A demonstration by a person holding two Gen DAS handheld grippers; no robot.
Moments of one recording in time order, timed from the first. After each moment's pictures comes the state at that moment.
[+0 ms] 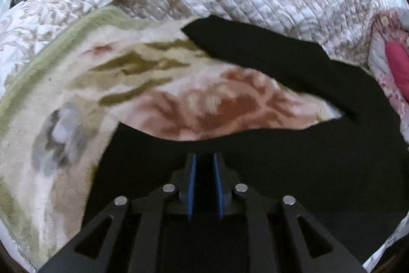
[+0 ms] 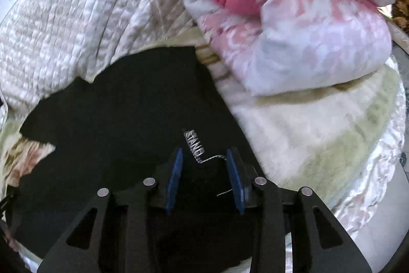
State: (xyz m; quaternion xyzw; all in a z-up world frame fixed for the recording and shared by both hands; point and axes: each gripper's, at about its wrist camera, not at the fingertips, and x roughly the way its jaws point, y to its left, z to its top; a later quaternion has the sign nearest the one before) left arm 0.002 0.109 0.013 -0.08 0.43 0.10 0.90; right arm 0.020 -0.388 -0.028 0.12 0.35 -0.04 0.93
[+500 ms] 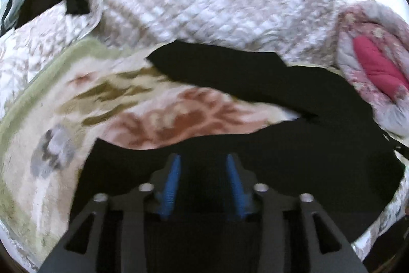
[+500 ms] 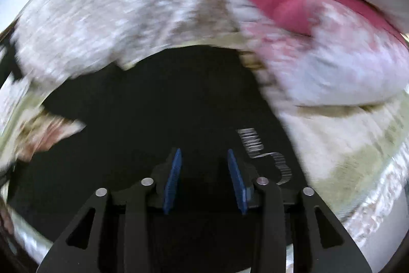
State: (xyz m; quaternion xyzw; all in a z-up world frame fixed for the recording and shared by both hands) left arm -0.025 0.061 0.038 -0.05 0.38 0.03 0.92; right arm 0.007 -0.318 -0.024 0.04 0.35 0.05 0.94
